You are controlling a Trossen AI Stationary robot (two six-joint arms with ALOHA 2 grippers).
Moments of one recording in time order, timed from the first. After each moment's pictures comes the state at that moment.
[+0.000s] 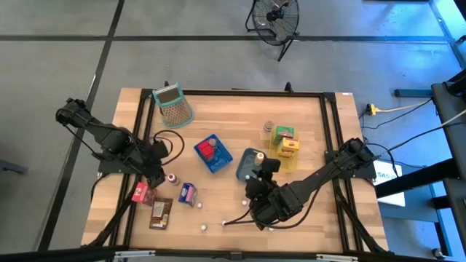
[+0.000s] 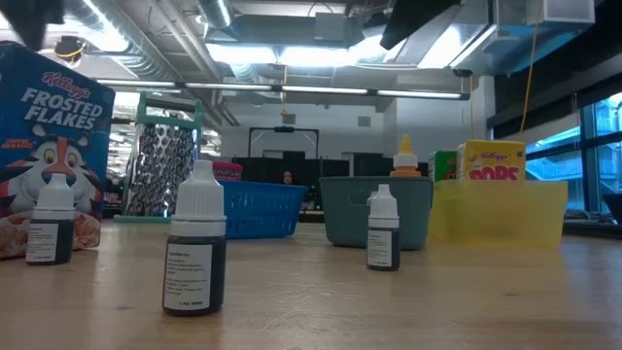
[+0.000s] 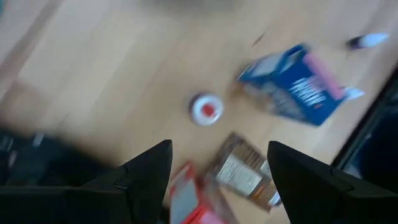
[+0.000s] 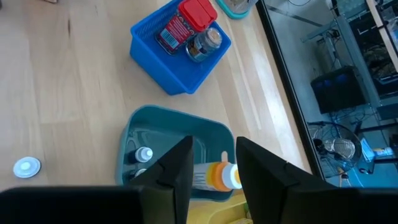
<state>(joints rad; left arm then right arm) -0.53 1.03 1.12 -1.36 -0.13 -1.15 0.60 1.96 1.72 -1.23 0.89 0.64</state>
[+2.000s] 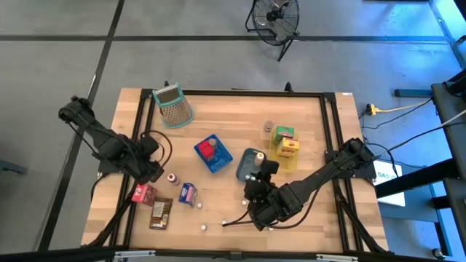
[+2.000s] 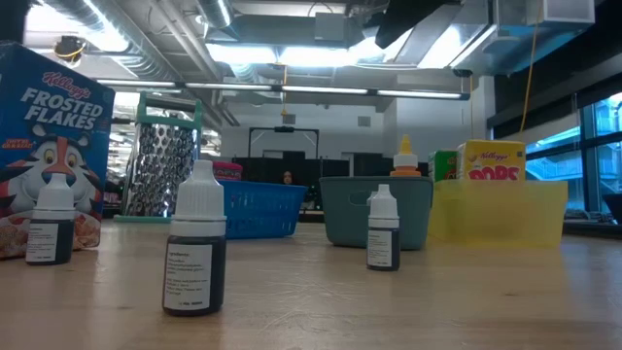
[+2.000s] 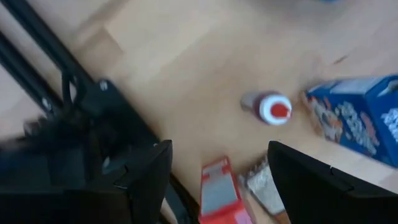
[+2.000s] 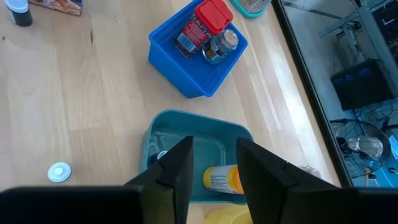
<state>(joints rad) -0.65 1.06 1.12 -1.57 -0.22 -1.58 0.60 1.96 1.72 -1.17 0.84 0.65</state>
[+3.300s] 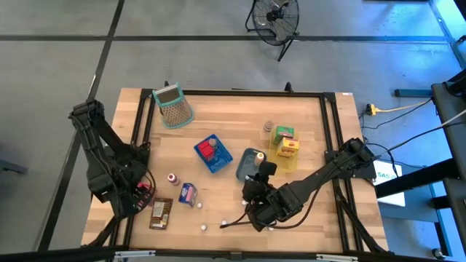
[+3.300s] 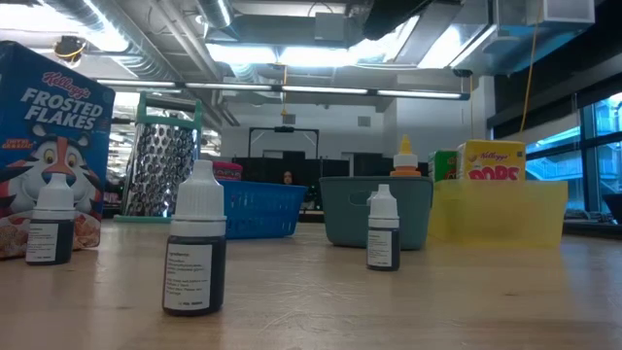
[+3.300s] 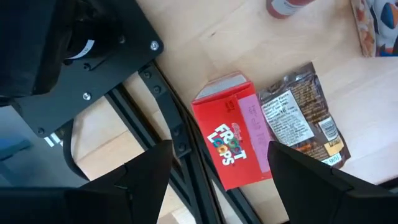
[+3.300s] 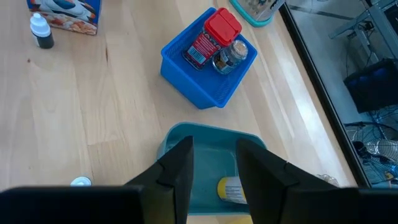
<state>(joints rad) -1.06 1.26 1.12 -1.52 -0.04 -2.08 0.60 1.96 1.72 -1.10 0.83 0.64</state>
